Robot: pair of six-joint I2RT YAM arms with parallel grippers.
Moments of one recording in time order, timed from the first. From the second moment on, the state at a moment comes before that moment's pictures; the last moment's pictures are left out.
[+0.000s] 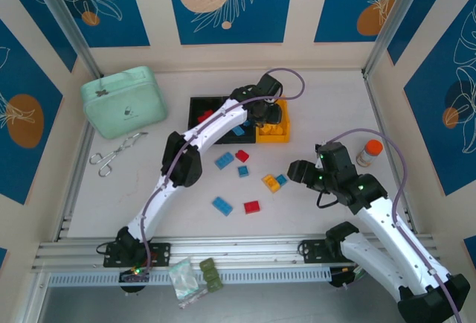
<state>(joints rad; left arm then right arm) -0.77 2.53 2.51 -0.91 0.05 -0.52 0.42 0.71 0.70 -0.86 -0.11 0.73</state>
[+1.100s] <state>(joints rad) -0.75 2.08 1.99 -0.73 0.19 -0.51 0.40 0.77 0.67 -0.86 -0.17 0.73</state>
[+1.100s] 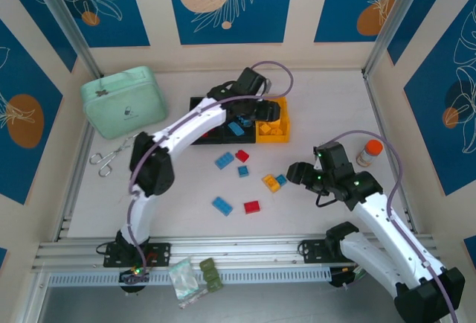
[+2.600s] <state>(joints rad) -0.73 1.10 0.68 -0.51 0.13 -0.75 0.63 1.64 0.99 -0.71 -0.16 0.44</state>
